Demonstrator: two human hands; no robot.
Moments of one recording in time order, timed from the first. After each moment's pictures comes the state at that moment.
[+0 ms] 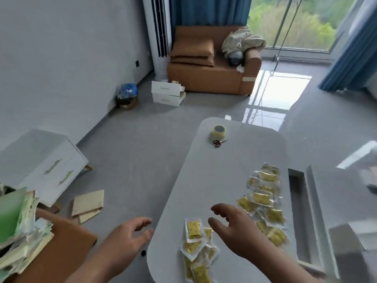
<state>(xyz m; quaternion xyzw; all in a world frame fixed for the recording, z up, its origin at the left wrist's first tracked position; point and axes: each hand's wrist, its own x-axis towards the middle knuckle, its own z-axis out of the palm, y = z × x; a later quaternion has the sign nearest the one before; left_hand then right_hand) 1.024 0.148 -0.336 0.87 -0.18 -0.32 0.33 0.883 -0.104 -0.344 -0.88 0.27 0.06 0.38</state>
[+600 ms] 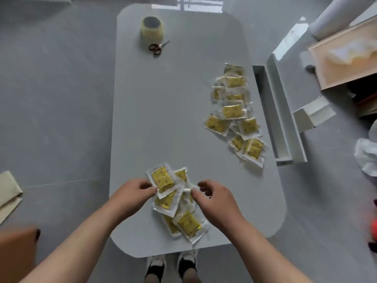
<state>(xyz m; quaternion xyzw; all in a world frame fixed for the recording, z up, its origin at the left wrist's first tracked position) 1.102 0.000 -0.619 0.79 -0.22 -0.55 0.17 0.899 -0.099 -0.602 -0.69 0.56 0.09 0.45</state>
